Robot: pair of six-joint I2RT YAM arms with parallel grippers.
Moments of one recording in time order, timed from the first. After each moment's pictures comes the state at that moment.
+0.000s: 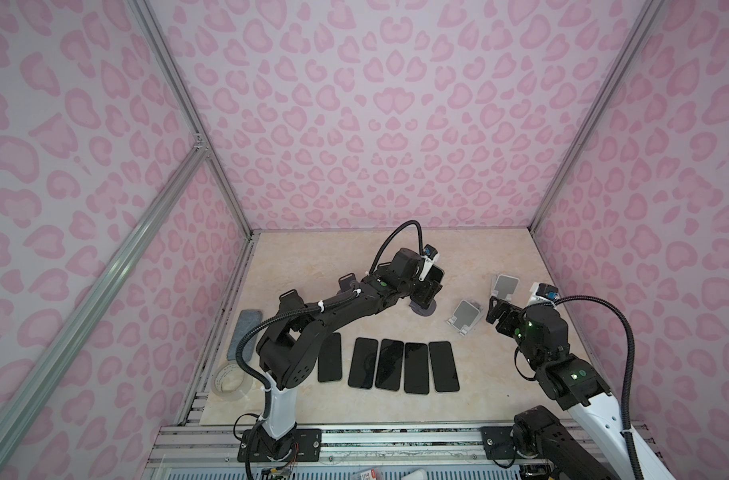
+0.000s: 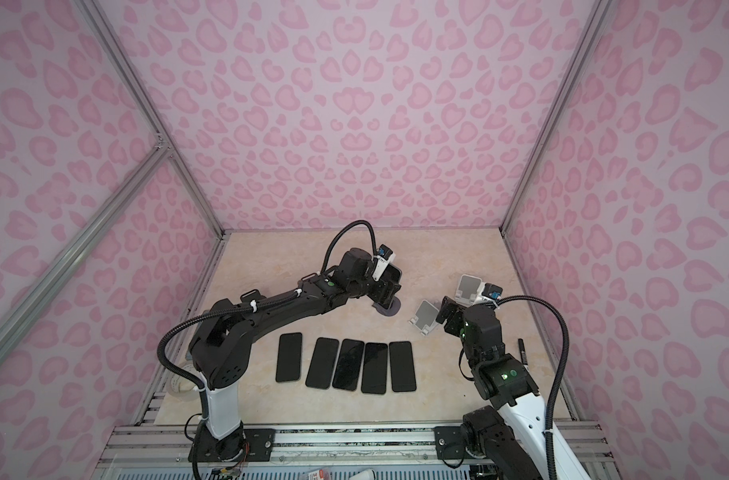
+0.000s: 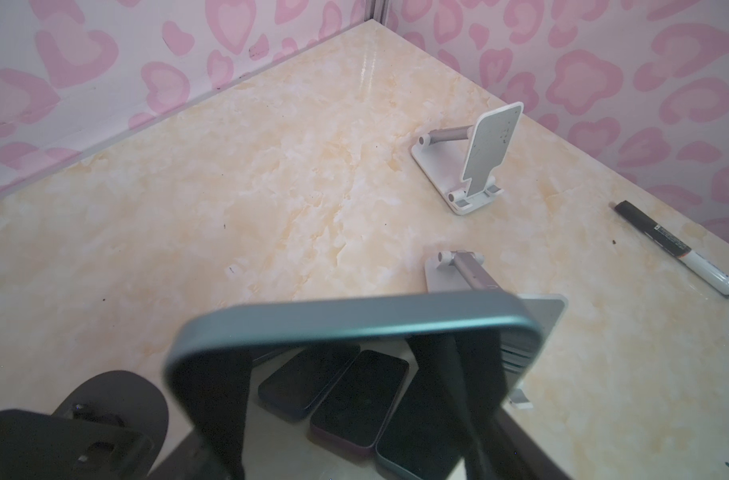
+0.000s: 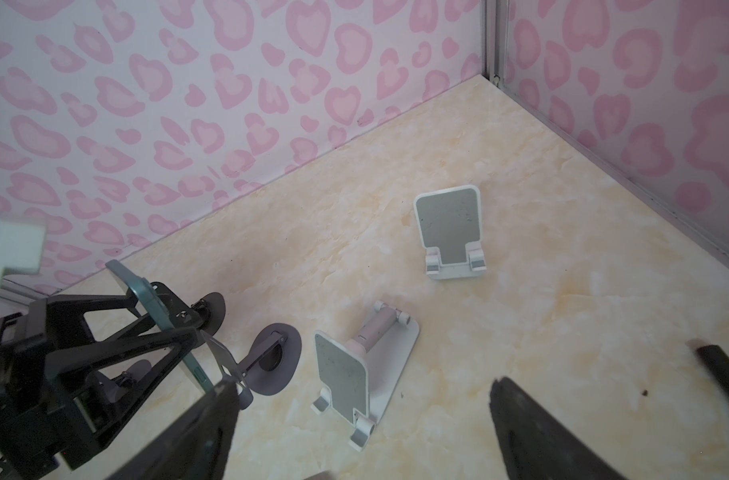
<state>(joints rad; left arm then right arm) -0.79 1.92 1.46 -0.11 0.12 -0.07 0.32 0.63 0.63 -0.46 0.34 0.58</state>
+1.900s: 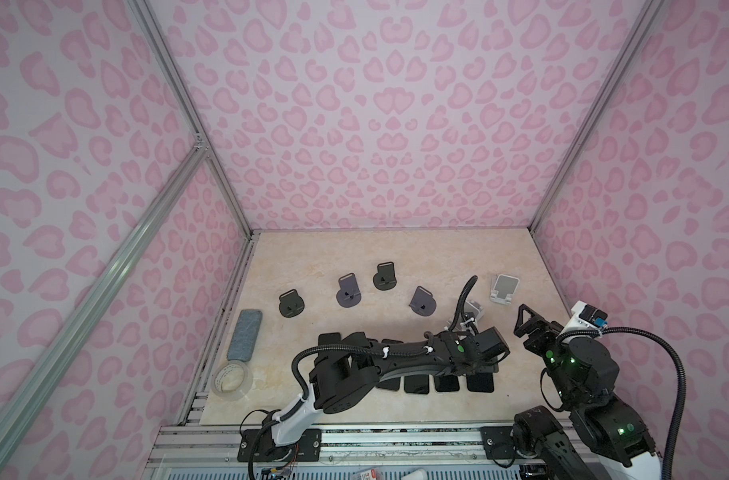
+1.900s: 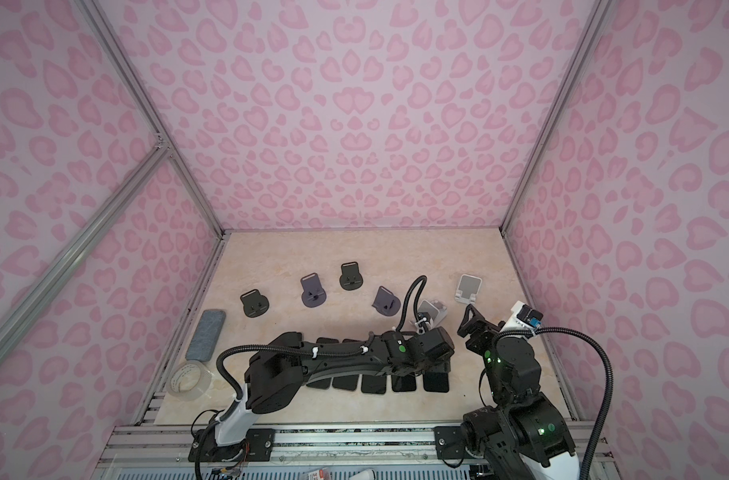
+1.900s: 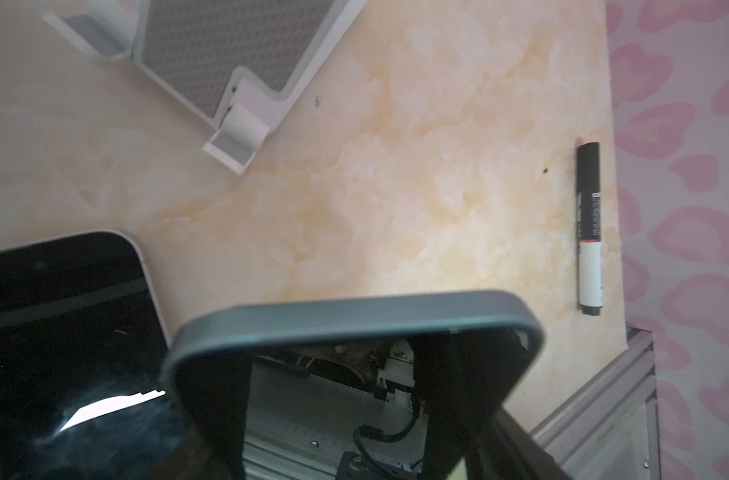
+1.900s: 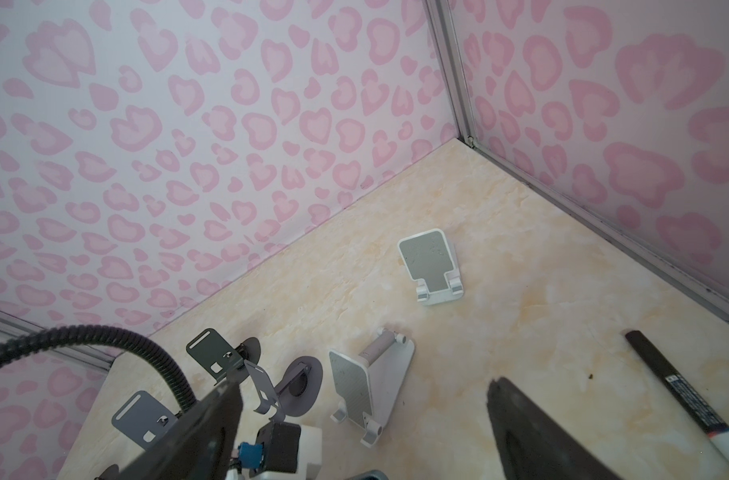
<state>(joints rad) -1.29 2.21 1.74 -0.49 -0.16 -1.13 0.30 0.30 0.68 -0.67 0.38 0.63</state>
